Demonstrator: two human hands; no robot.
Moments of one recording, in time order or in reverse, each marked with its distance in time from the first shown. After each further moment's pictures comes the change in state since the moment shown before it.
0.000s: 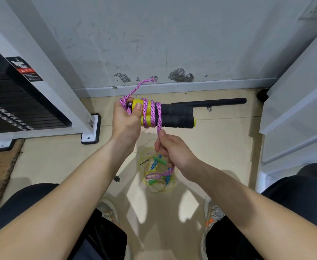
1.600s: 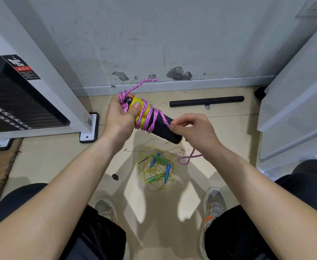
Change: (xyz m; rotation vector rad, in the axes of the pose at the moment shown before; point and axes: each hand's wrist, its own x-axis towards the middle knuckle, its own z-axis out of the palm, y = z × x) left_hand -0.001 0.010 -0.018 0.072 -0.144 0.086; right_hand -0.003 -0.028 -0.049 -0.239 0.323 -0.193
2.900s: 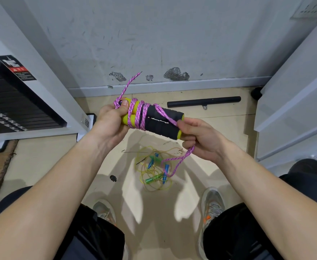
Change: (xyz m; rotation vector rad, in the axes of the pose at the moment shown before) left_hand 0.014 0.001 -0.008 -0.517 -0.077 -0.390; right_hand -0.001 0.007 -0.015 0.806 -0.450 0.263
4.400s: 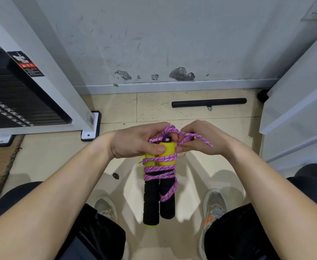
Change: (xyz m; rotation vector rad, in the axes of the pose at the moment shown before) left_hand -0.025 -0.010 -0.002 0.599 -1.076 -0.138; right_hand 0.010 -0.013 -0.017 -1.420 -0.116 -0.193
